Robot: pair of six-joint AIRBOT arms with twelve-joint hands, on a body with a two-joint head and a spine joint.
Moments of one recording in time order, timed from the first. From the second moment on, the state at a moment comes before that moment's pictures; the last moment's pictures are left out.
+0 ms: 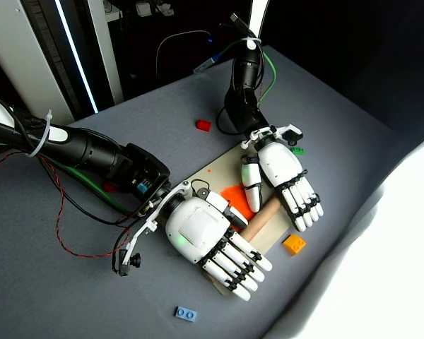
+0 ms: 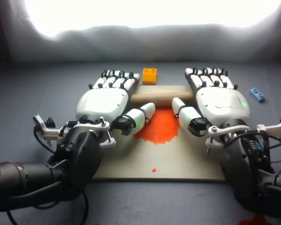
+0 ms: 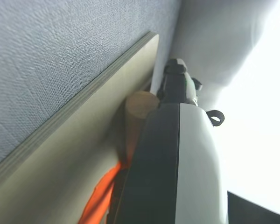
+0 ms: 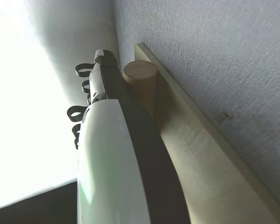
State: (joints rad) left arm 0.66 -1.56 1.50 -0.78 -0.87 1.40; right arm -0.66 -1.64 1.43 0.99 1.09 -1.49
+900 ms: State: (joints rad) left arm 0.66 -1.53 1.47 -0.78 -0.86 1.39; right arm -0.67 -1.64 1.42 1.00 1.12 -1.49
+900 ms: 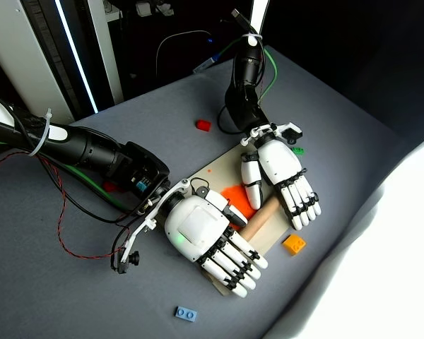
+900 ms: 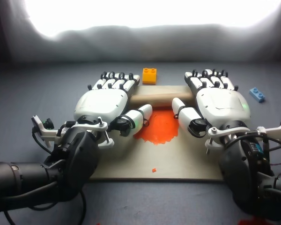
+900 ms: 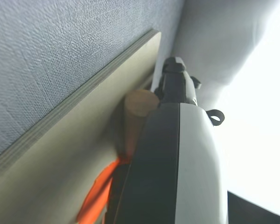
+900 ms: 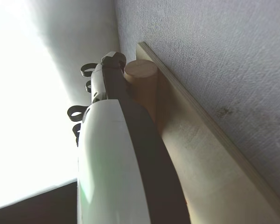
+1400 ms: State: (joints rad) left arm 0.66 -1.51 1.43 -0.78 -0.86 1.40; right arm -0.67 -1.64 1.40 1.02 1.14 -1.49
